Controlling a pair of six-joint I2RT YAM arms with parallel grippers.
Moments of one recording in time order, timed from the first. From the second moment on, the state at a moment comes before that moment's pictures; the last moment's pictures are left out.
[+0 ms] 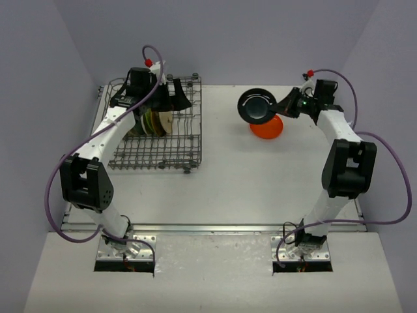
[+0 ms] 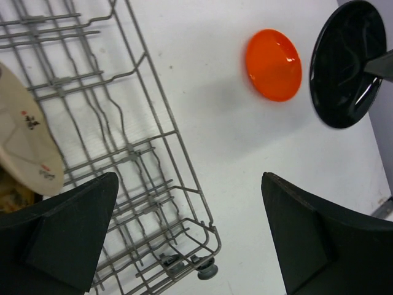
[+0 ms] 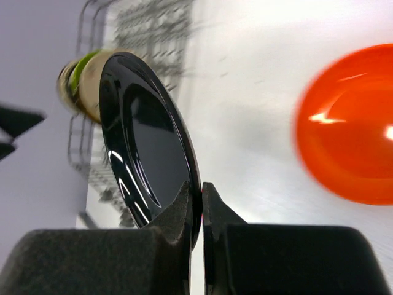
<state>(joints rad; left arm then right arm) -0.18 1.66 1.52 -0.43 0.40 -0.30 -0.13 1.82 1.37 -0.18 -0.77 0.45</state>
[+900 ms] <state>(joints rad) -0.16 1.67 1.55 -0.48 0.25 -0.29 -0.22 2.19 1.60 -0.37 -0.56 0.34</state>
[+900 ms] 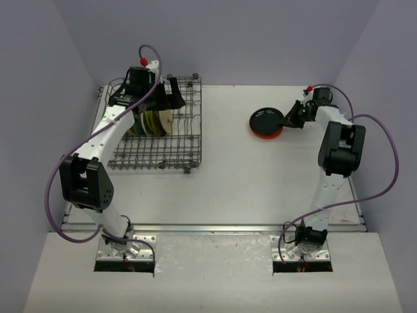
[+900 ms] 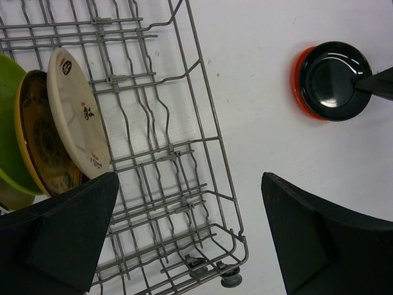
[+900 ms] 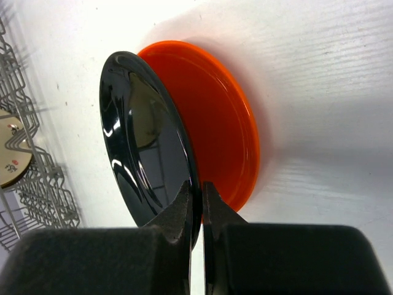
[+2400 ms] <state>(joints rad) -0.20 1.89 1.67 -0.57 -0.28 -0.21 -0.06 1.87 1.53 -0.47 -0.33 0.24</state>
